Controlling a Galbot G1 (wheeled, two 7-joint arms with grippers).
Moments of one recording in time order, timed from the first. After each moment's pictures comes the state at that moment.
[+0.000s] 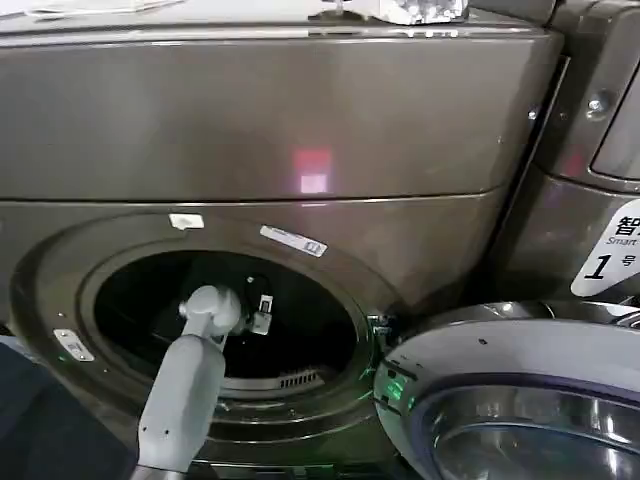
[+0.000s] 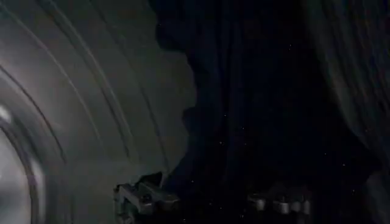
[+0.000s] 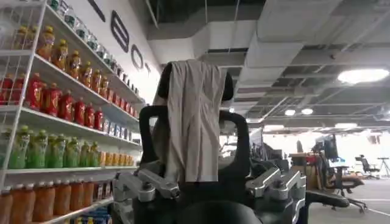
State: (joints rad) left arm 0.58 -1.44 -0.37 -1.32 1.25 -0.13 1.34; right arm -1.66 1.19 2.35 1.68 0.58 -0.20 0.00
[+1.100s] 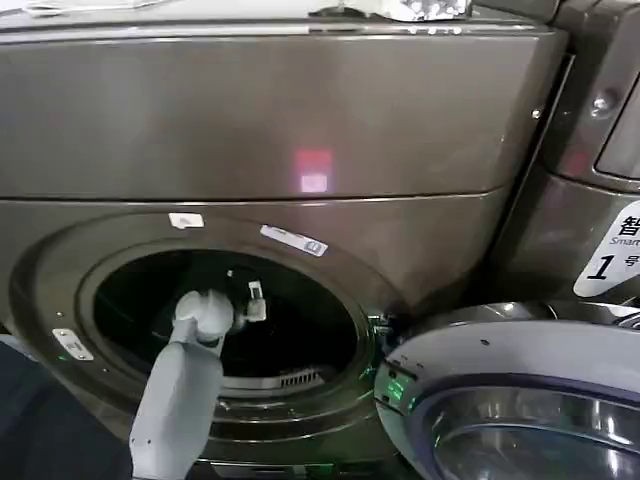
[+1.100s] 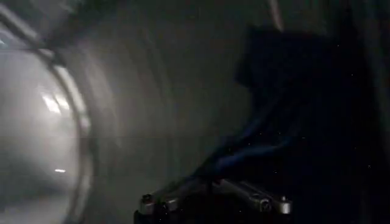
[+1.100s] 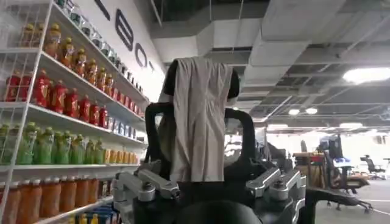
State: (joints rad) left arm 0.64 -1.46 -0.45 -1.48 0.87 0.07 1.02; right arm -1.65 1.19 2.32 1.68 0.57 -0.18 0.00
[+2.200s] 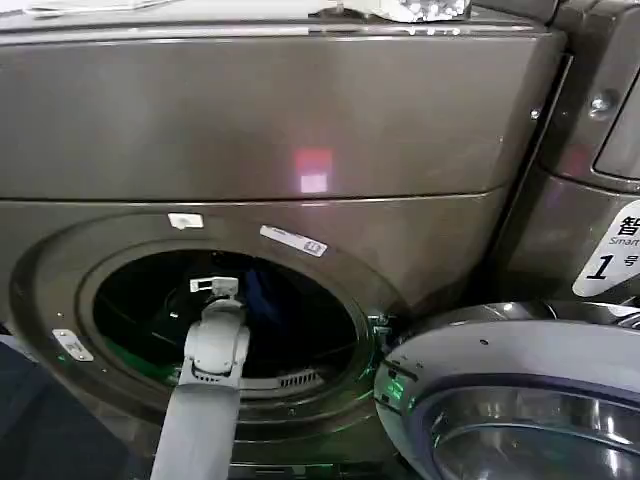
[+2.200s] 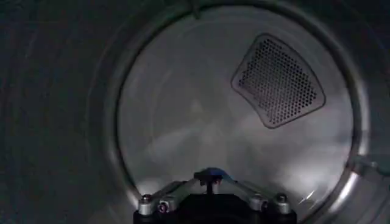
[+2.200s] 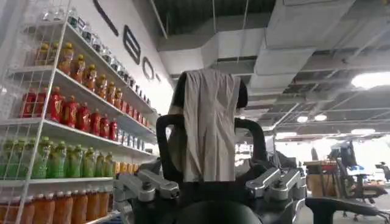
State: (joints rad) left arm 0.80 -1.58 -0.44 -1.71 0.23 0.37 -0.08; right arm -1.64 1.20 2.30 1.71 0.60 -0.15 0.01
